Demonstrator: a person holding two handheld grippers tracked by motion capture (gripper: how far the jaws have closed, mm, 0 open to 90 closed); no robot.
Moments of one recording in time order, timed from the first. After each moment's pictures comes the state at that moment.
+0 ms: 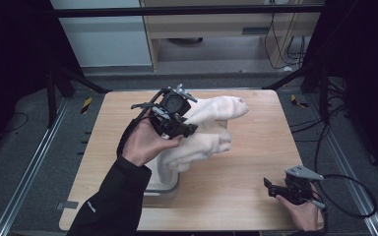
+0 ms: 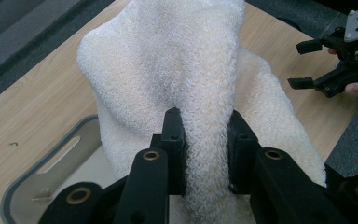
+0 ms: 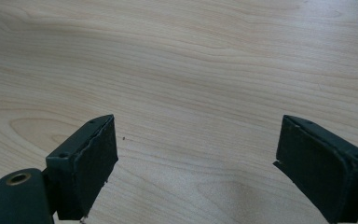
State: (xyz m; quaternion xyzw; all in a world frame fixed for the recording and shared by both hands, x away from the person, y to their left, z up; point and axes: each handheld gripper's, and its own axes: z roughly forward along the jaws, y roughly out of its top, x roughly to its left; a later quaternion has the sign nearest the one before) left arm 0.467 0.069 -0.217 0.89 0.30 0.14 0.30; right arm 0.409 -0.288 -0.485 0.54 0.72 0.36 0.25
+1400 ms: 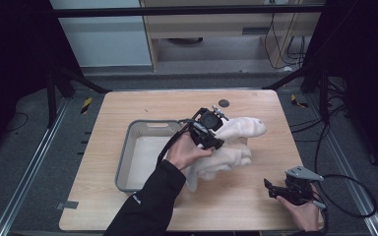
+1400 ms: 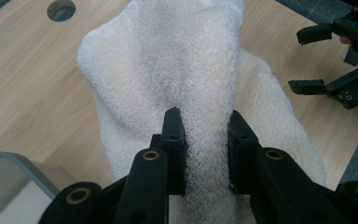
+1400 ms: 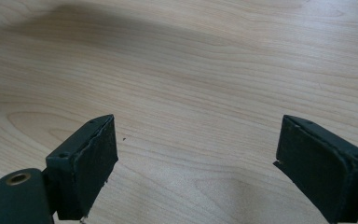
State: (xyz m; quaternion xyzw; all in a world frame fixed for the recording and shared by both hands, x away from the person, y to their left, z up) left arm 0.502 0.000 -0.310 0.91 0.29 0.09 0.28; right arm 0.408 -0.290 -0.487 0.53 0.73 0.36 0.25
